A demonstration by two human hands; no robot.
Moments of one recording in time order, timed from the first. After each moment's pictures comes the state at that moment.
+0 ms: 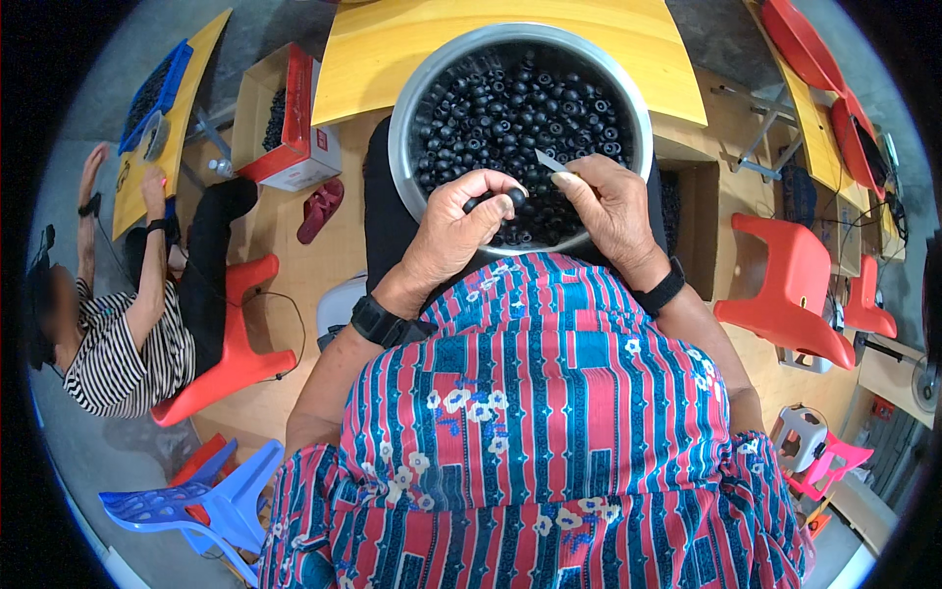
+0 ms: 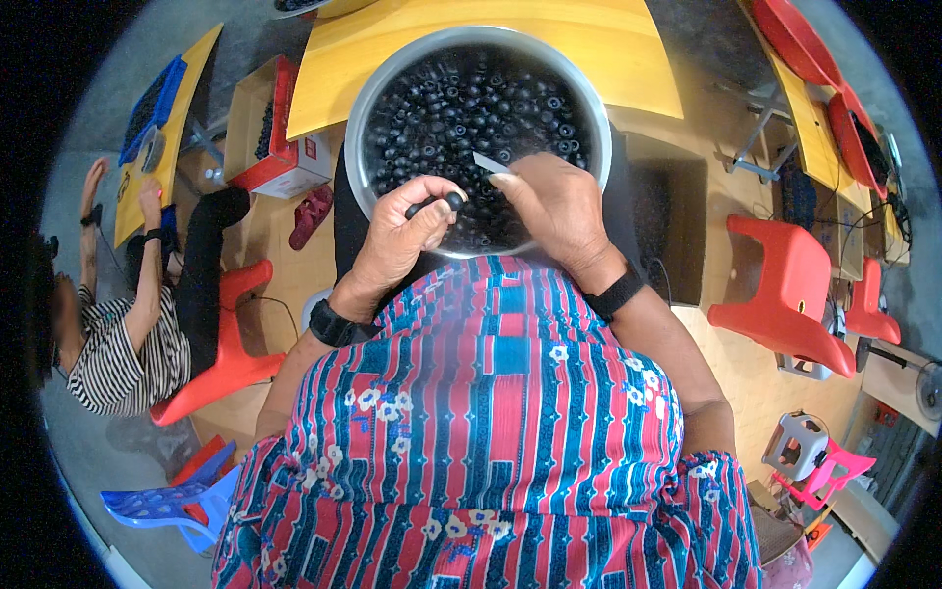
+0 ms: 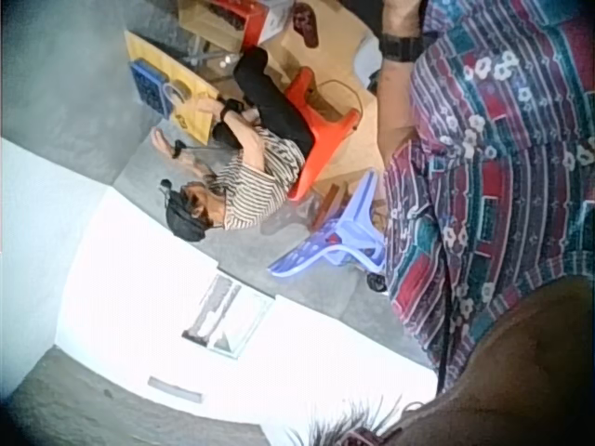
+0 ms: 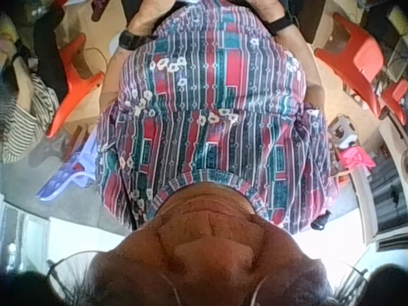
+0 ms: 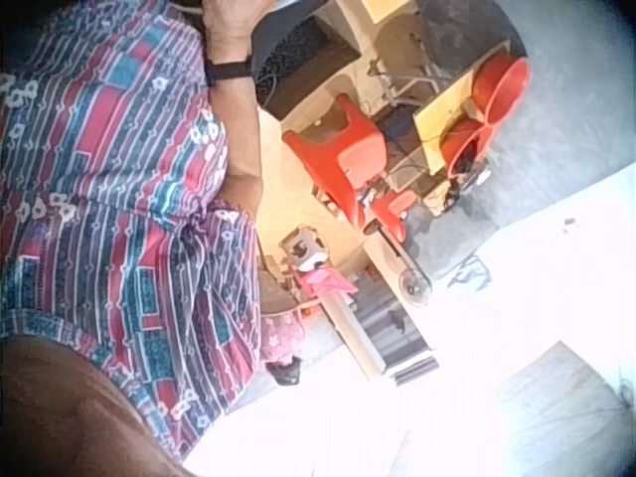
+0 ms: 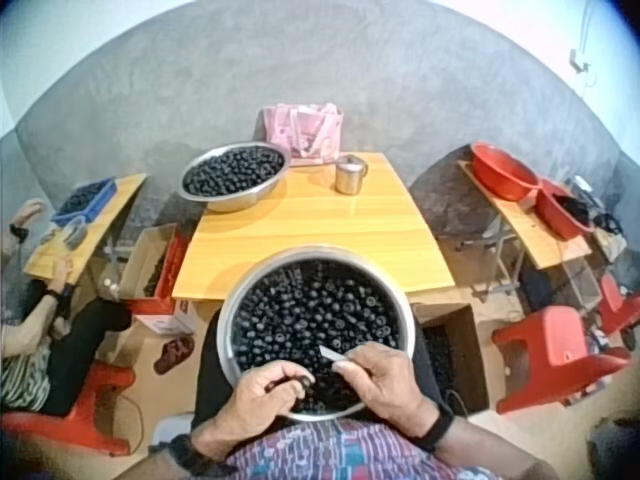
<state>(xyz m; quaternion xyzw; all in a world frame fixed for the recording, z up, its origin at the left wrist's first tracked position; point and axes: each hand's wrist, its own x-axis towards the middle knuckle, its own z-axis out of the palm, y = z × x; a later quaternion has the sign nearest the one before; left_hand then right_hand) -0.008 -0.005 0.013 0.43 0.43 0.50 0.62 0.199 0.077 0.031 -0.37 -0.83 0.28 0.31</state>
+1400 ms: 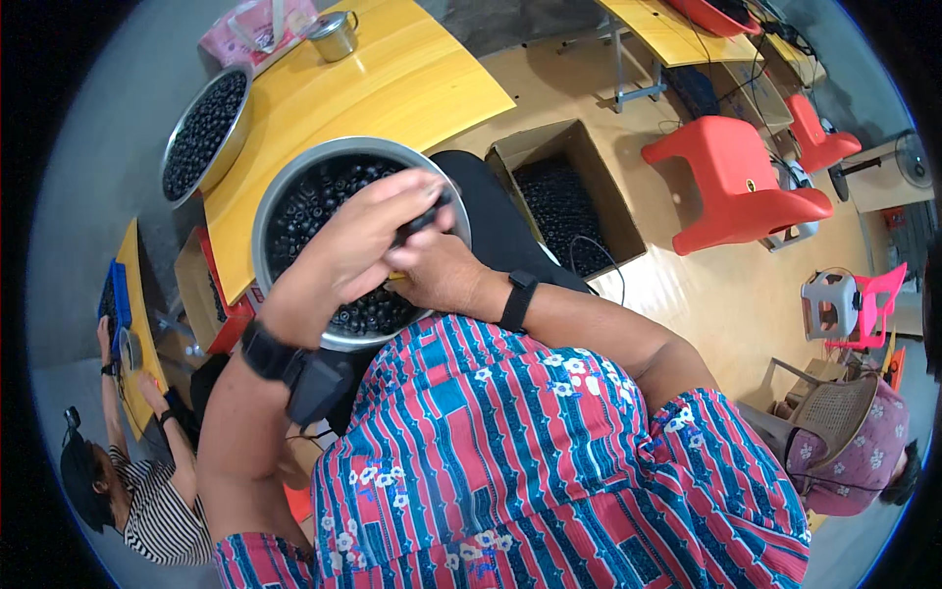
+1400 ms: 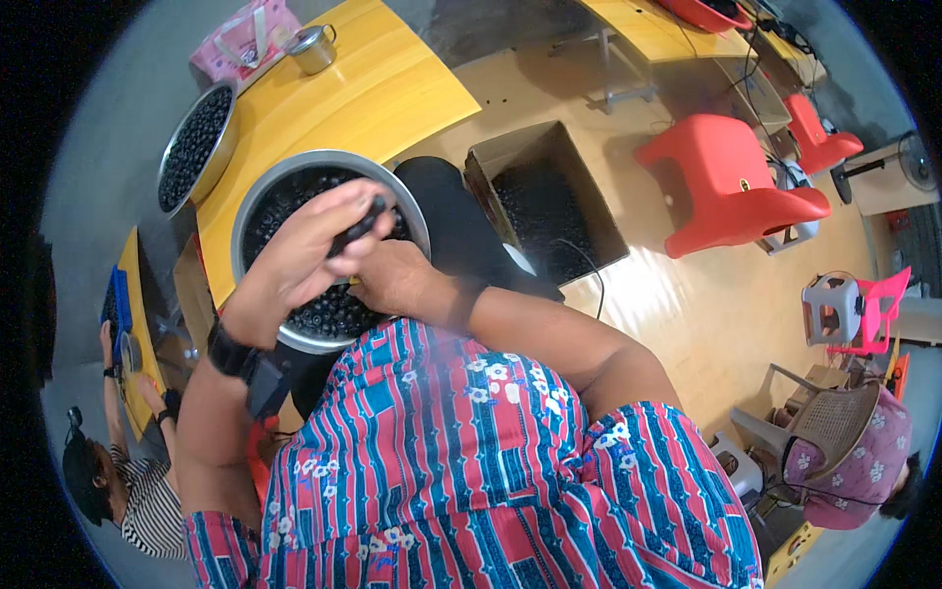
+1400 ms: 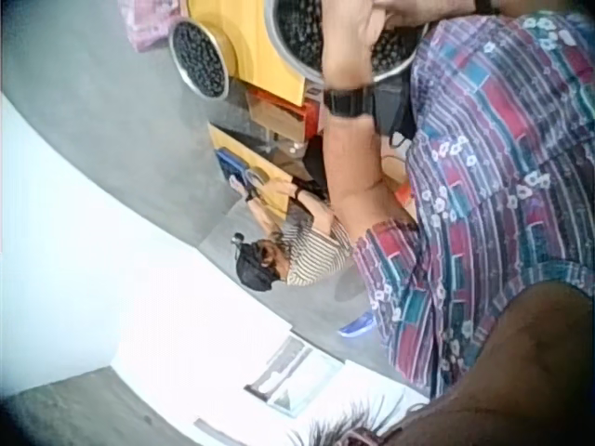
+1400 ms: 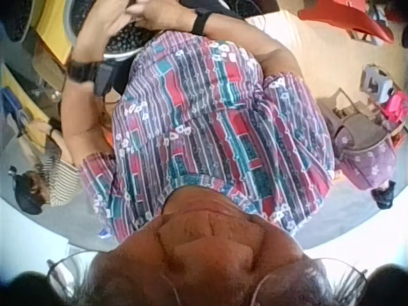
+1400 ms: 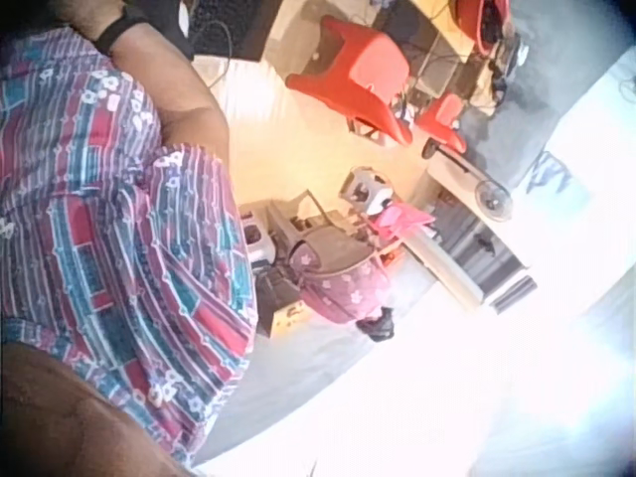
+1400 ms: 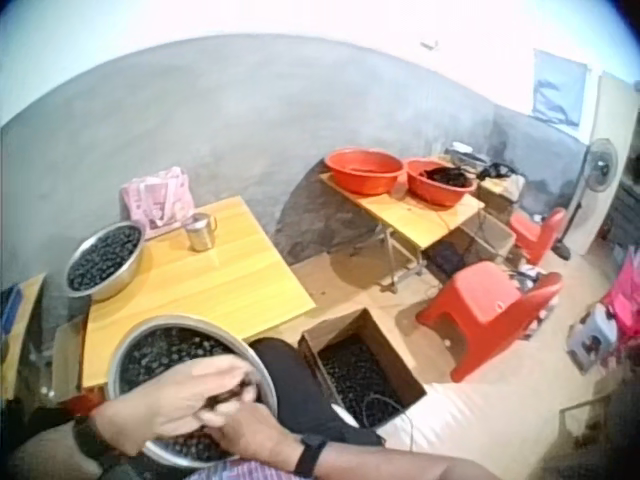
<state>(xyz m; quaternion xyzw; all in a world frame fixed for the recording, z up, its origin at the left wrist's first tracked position) 0.073 0.100 0.129 0.41 0.40 0.22 0.79 0.186 0.072 -0.005 -0.42 -0.82 0.31 0.22</state>
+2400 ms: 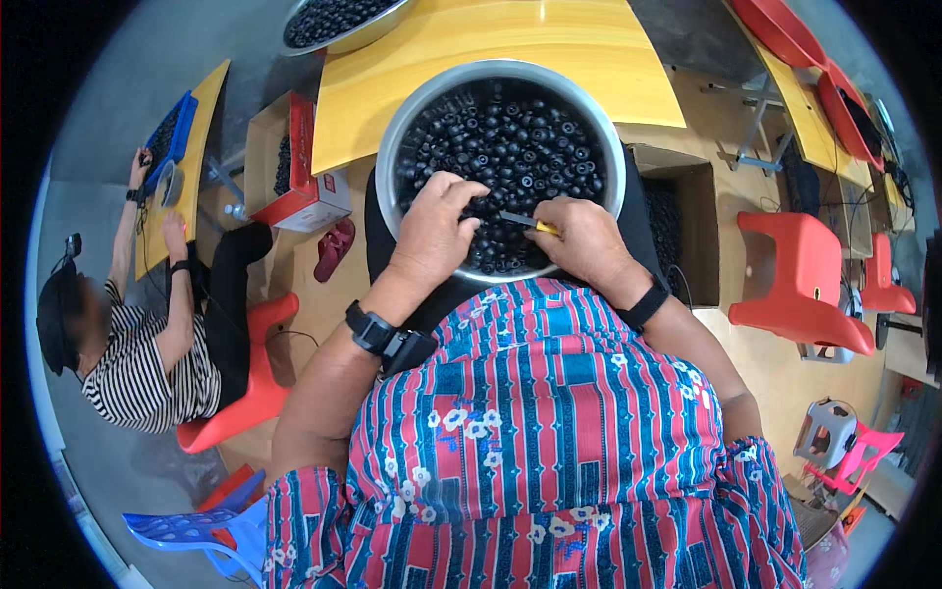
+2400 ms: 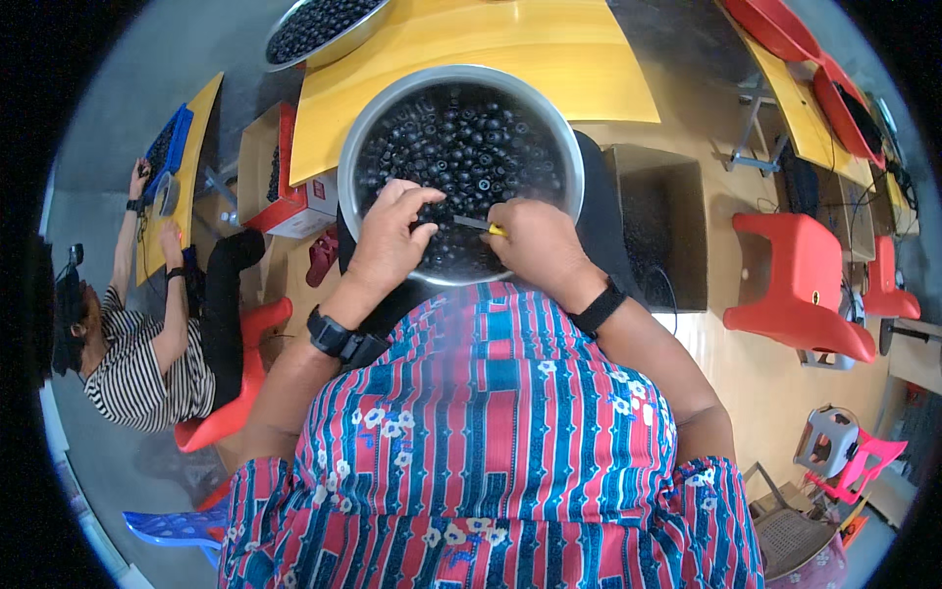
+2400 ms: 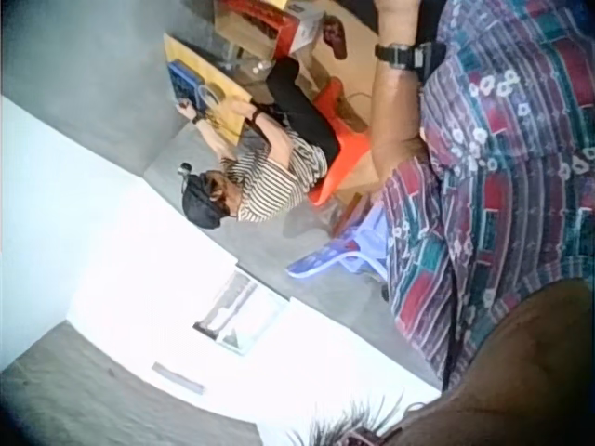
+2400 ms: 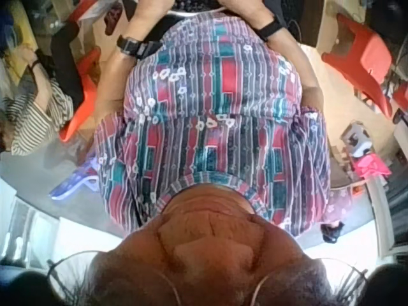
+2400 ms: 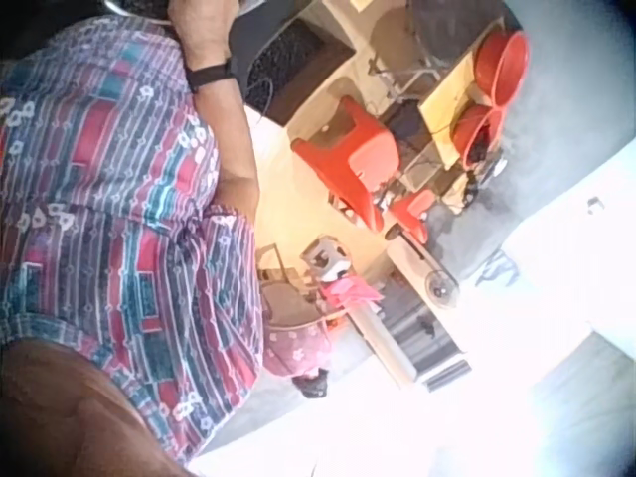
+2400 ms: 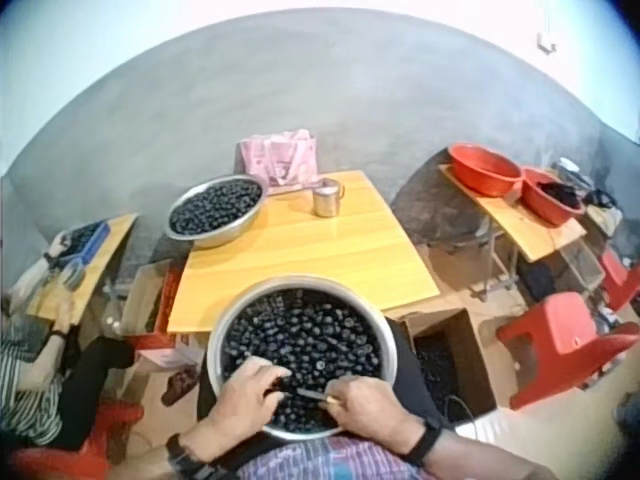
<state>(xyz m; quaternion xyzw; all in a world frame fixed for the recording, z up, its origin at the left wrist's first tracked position) -0.024 0.024 0.018 0.72 0.59 0.31 0.17 0.196 0.072 0.021 -0.41 -0.85 0.29 0.16</state>
